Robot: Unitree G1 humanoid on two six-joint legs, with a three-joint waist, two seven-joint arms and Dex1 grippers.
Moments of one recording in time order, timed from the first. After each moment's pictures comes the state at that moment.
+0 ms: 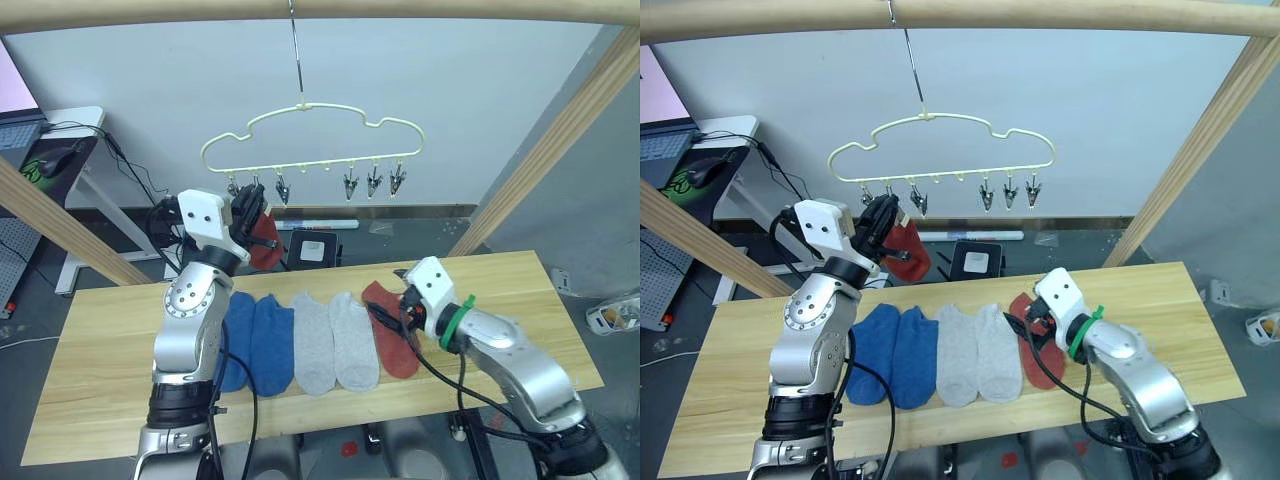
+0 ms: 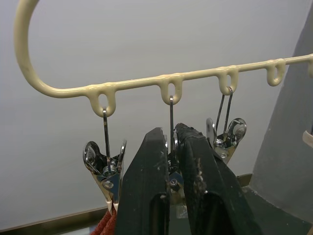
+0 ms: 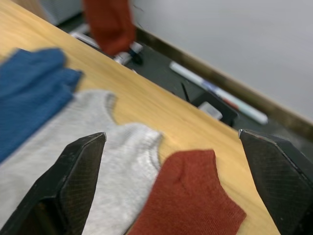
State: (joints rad) left arm -0.33 0.25 0.14 -0.15 -0.28 0.17 -0.28; right arm -0.19 -0.37 0.27 -0.33 0.18 0.64 0.37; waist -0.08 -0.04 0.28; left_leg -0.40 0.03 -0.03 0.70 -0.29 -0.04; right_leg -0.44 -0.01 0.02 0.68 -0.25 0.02
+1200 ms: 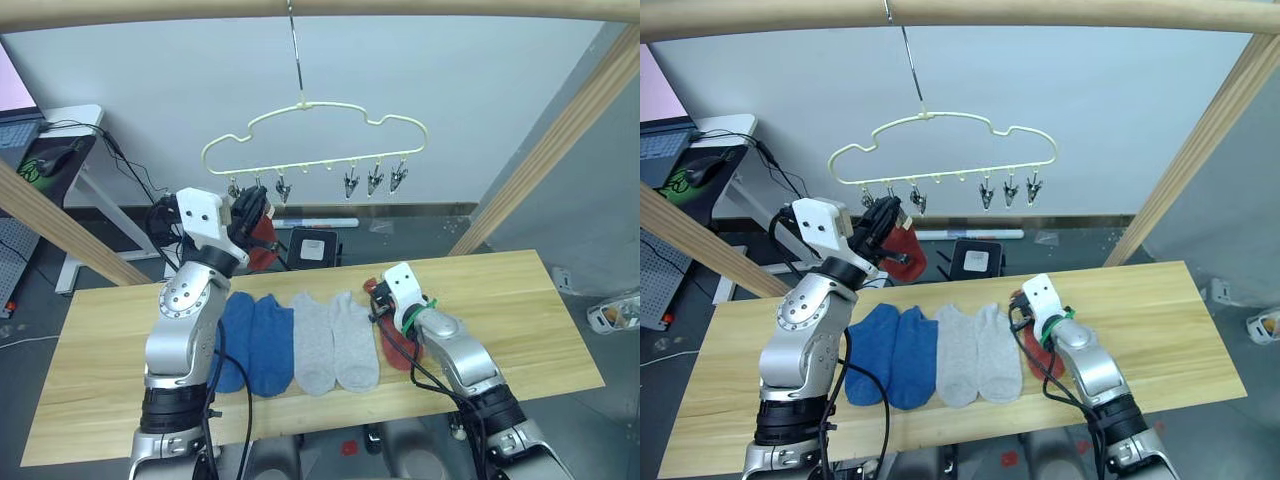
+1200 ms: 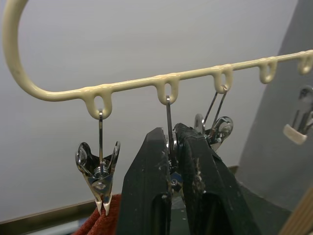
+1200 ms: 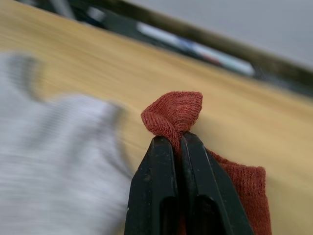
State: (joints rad) left arm -0.32 0.29 0.16 -0.24 -0.37 0.29 -0.32; right arm -0.31 -0.18 0.31 0.02 0.02 0.47 0.37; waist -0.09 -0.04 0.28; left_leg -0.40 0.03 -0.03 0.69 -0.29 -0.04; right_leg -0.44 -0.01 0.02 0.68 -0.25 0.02
